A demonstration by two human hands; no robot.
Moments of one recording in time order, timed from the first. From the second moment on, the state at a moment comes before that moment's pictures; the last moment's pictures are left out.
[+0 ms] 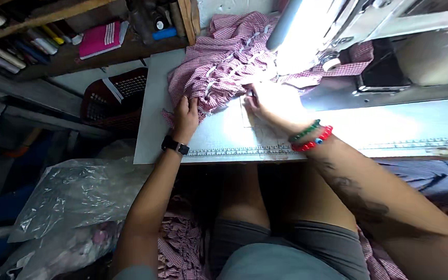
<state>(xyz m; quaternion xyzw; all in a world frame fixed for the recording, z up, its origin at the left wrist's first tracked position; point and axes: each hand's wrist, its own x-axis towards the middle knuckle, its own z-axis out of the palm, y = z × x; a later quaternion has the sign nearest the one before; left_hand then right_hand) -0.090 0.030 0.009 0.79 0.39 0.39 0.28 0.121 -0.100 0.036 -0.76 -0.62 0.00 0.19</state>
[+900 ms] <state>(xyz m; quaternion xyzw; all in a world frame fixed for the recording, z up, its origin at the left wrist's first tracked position) -0.047 -0.143 -0.024 0.84 0.20 0.47 0.19 0.117 -0.231 0.024 -0.48 -0.14 0.53 0.68</state>
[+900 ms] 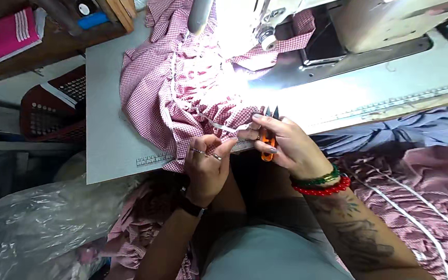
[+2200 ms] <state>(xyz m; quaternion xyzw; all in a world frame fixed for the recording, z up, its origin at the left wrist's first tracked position) -0.122 -0.123 0.076 0.95 0.29 -0.12 -0.01 0.163 -0.298 0.006 -0.80 -0.37 0.16 0.46</state>
